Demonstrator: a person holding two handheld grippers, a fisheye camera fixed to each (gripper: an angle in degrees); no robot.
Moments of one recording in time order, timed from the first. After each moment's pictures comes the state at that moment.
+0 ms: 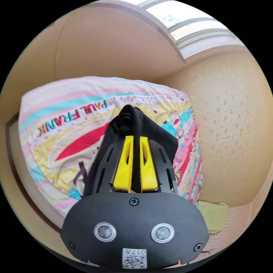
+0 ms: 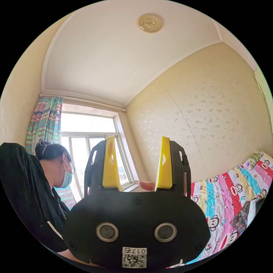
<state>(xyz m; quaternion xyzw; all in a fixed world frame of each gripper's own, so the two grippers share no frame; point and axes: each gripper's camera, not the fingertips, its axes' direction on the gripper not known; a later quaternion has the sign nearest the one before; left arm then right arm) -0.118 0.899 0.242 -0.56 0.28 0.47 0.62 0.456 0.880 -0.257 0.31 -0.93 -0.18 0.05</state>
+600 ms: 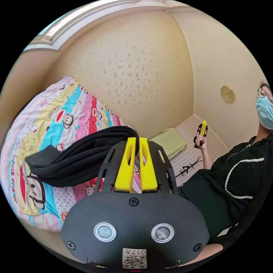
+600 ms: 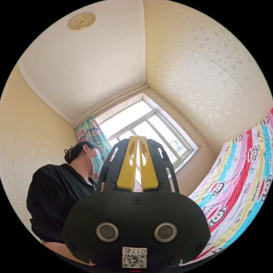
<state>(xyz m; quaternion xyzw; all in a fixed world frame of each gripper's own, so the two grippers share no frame) -0.084 0.788 -0.037 -0.61 0.57 0.52 0.19 0.310 0.842 -0.278 0.04 -0.92 -0.38 -0.13</state>
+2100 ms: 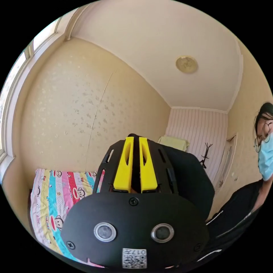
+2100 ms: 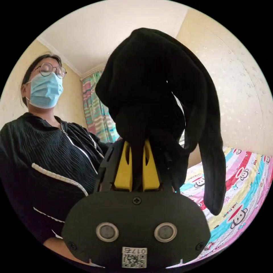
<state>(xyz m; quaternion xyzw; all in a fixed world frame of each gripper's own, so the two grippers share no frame) -0.141 0.874 -0.564 -0.41 0.76 0.50 0.08 0.232 0.723 -0.295 0.17 -0.83 -0.51 -0.18</state>
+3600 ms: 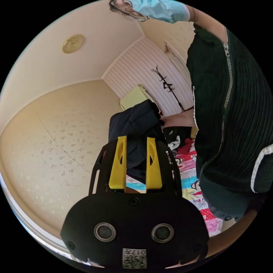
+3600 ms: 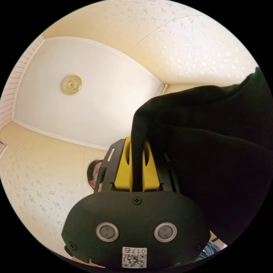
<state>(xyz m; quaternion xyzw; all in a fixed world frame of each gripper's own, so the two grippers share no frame) -0.484 0.845 -0.544 -0.01 0.80 0.55 -0.26 0.080 0.511 -0.360 -0.30 -0.83 -0.31 -0.35</state>
